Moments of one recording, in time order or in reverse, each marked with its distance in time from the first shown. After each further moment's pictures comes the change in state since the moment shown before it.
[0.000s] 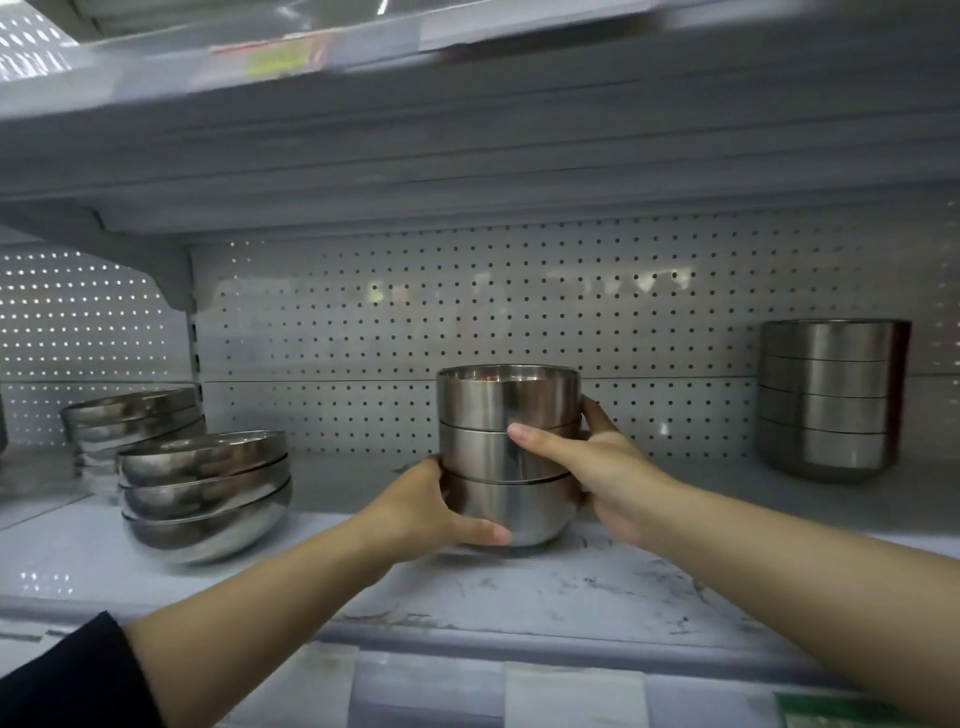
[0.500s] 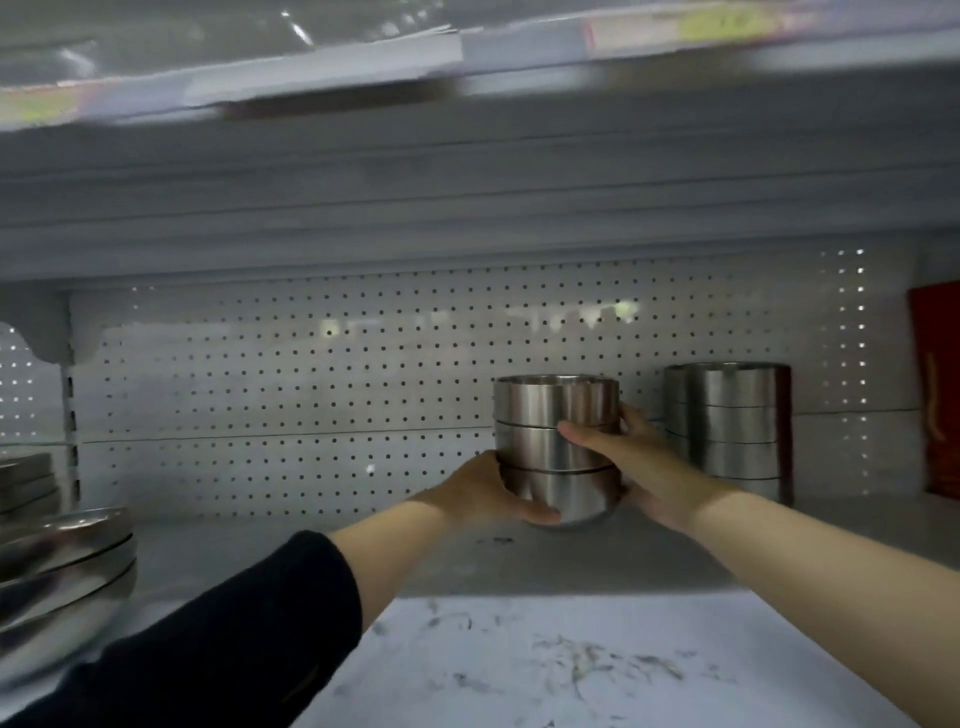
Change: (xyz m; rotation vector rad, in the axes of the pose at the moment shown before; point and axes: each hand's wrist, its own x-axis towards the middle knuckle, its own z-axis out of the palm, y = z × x) left_hand 0.132 0.074 0.099 0.087 -0.175 0.090; right_hand 0.050 -0.009 -0.151 -0.023 0.146 -0.063
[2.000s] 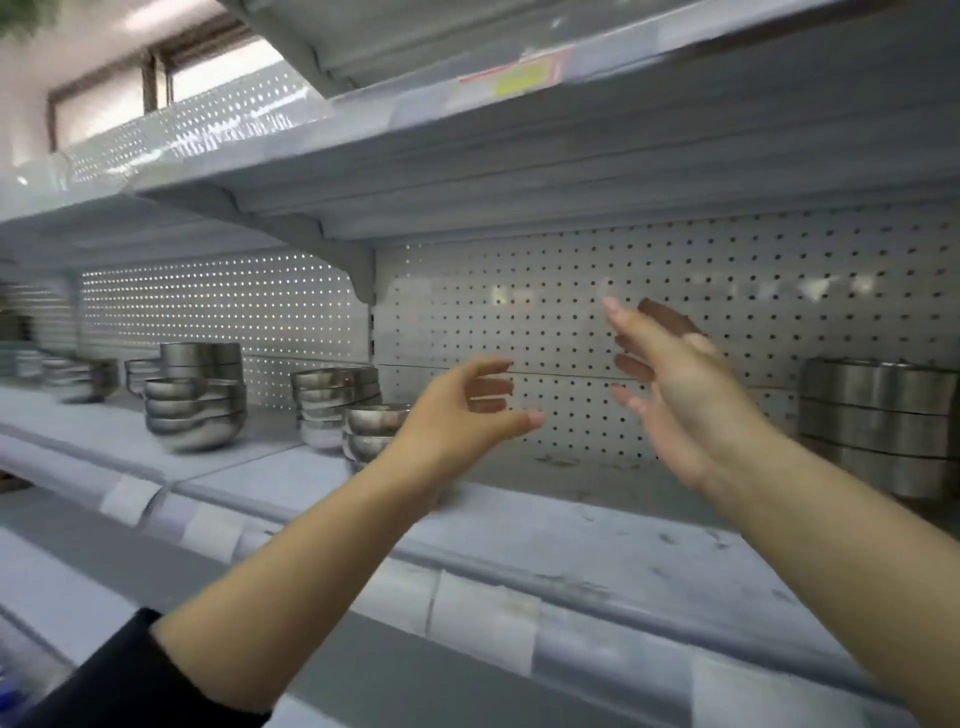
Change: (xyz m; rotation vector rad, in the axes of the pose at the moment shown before) left_hand -0.248 -0.041 -0.139 -0.181 0.618 0.041; right_hand -0.104 -0.063 0.235 0.309 -0.147 -0.130
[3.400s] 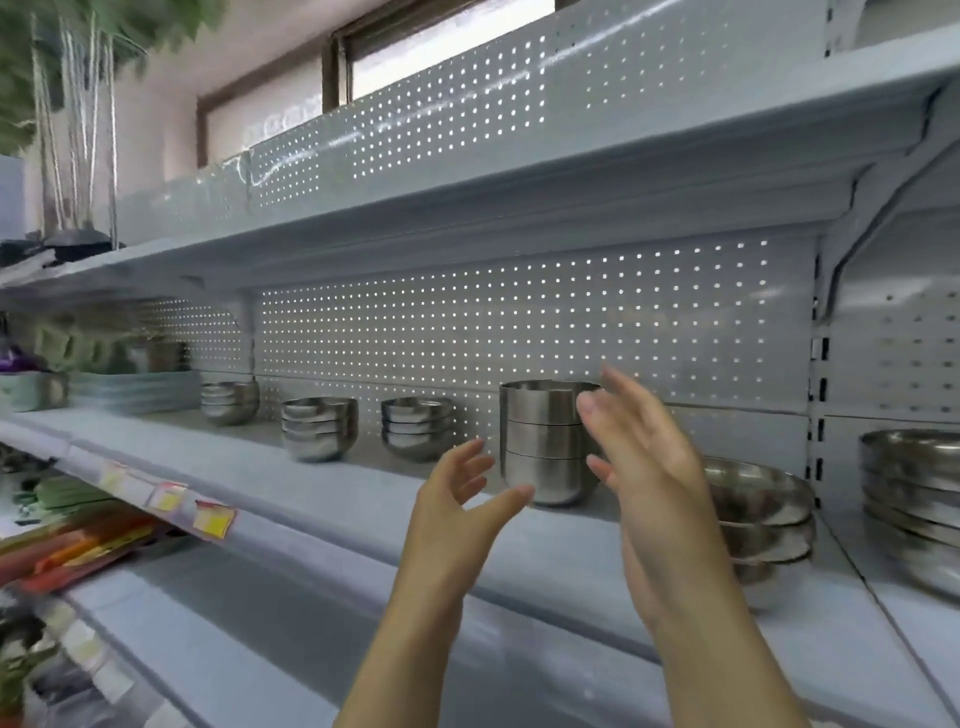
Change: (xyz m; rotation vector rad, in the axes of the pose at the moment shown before) left_hand 0.091 -0.290 -0.555 -0.167 0.310 -0.086; right_hand 0.065 0.247 0.613 0.088 -0.024 -0.106
